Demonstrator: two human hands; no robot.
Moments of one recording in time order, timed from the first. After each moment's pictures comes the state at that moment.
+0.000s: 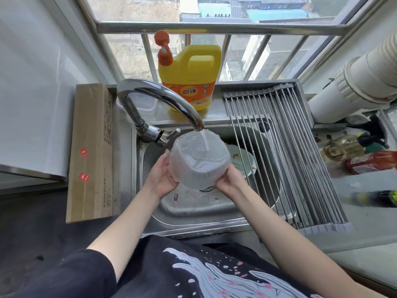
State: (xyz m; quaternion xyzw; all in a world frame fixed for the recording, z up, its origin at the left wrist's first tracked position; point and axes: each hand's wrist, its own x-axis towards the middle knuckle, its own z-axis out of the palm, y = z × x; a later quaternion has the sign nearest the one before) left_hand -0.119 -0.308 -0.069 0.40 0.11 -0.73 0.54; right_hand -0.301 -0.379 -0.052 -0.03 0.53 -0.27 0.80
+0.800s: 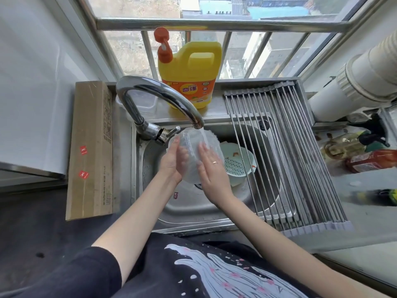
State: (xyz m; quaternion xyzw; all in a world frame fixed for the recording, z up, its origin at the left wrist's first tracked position) left_hand -0.148 -0.350 -0.062 0.48 0.08 -0.61 0.62; right_hand -0.285 -0.344 -0.043 -0.81 0.44 -0.16 0.36
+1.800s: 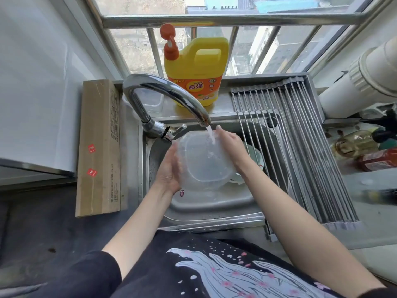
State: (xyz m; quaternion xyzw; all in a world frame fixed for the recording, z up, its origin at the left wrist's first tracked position) left_hand -0.137 -0.314 -0.047 0.40 0.04 -0.70 0.59; right_hand -0.276 -0.421 -0.028 -0.52 0.54 -0.19 0.63
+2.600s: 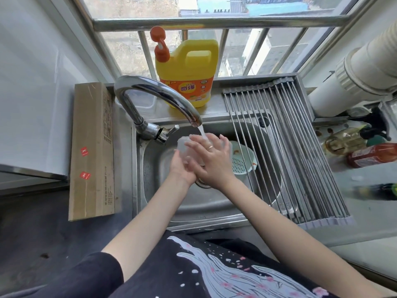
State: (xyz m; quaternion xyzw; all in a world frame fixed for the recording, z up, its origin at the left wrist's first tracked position) left_hand -0.172 -0.351 -0.033 0.42 0.27 -0.63 0.59; right_hand -0.275 -0.372 -0.035 -0.88 0.39 -0.22 0.17
